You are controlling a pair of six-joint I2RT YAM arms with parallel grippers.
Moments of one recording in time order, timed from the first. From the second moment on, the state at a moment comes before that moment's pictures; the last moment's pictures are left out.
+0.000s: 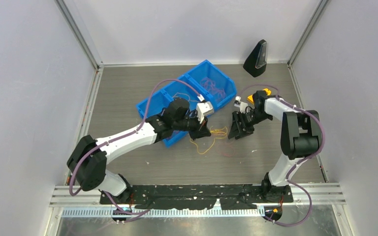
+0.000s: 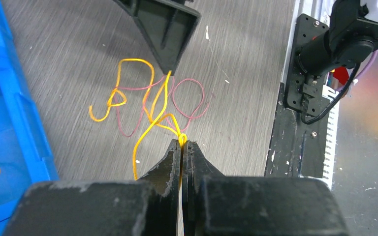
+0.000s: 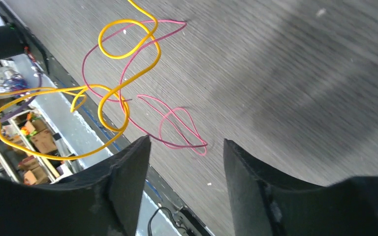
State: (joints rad) left arm -0.84 1.47 1.01 -0.06 0.51 -0.01; right arm 0.05 1.74 1.07 -0.88 -0.72 -0.27
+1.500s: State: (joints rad) left arm -0.27 1.12 1.22 -0.54 0.57 0.54; right arm -0.16 1.73 1.15 -0.91 -0.69 -0.32
